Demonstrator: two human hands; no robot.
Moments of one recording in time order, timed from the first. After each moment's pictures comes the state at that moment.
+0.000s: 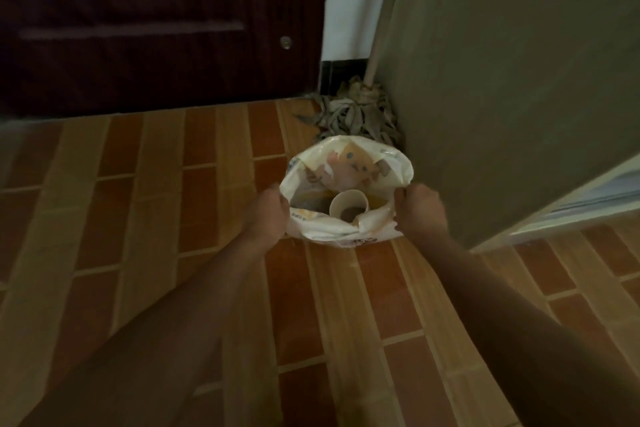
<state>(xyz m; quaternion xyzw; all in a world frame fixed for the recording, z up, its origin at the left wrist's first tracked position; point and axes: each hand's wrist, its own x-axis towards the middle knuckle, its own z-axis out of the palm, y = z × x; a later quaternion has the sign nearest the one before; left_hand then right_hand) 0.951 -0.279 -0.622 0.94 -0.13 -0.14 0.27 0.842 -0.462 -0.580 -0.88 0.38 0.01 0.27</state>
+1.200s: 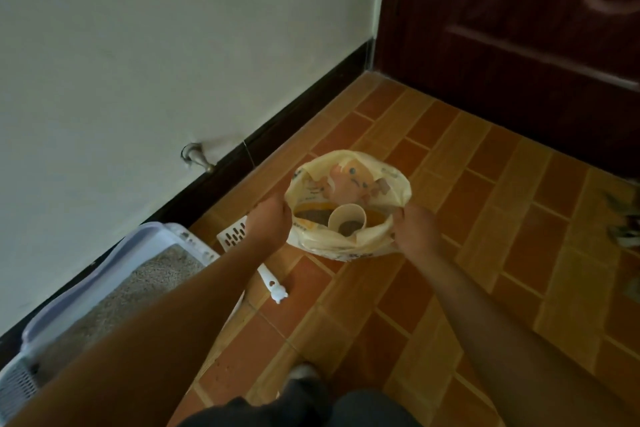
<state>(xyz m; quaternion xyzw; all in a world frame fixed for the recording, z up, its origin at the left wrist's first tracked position) 0.813 0.152 -0.576 0.94 0.26 -0.01 0.24 0.879 -0.057 -0.563 -0.95 -0.04 0.15 0.26</state>
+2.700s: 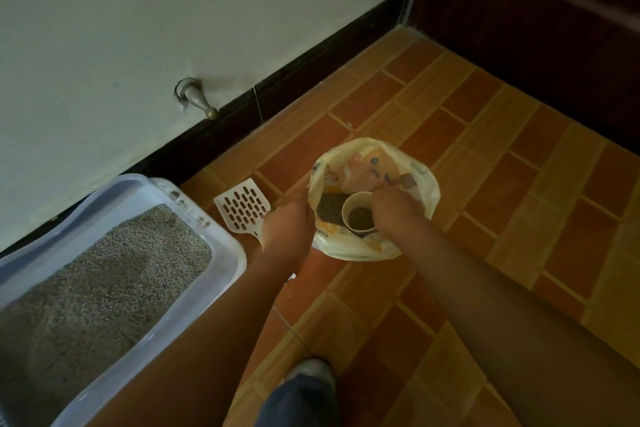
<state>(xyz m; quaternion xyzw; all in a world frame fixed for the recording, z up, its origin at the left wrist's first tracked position) 0.791 0.153 -0.662 0.92 0.27 -0.02 0.27 0.902 0.038 -0.662 -0.94 -0.18 0.26 -0.11</state>
